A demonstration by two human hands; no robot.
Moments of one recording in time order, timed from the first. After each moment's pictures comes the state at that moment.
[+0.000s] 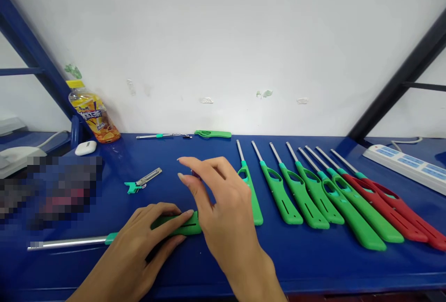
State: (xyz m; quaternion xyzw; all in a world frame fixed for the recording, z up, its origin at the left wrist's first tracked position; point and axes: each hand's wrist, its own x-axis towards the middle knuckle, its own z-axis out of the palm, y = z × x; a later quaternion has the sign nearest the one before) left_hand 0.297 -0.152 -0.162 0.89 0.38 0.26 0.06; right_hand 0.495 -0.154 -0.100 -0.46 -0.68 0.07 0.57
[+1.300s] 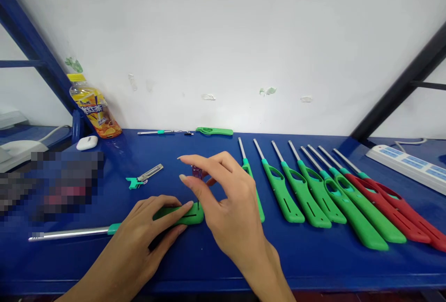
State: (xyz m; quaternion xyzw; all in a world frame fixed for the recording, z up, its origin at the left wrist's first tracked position) left_hand 0.299 -0.147 -0.163 0.88 0.38 0.27 0.06; right_hand 0.503 -0.150 -0.104 -0.43 -0.69 0.12 0.57
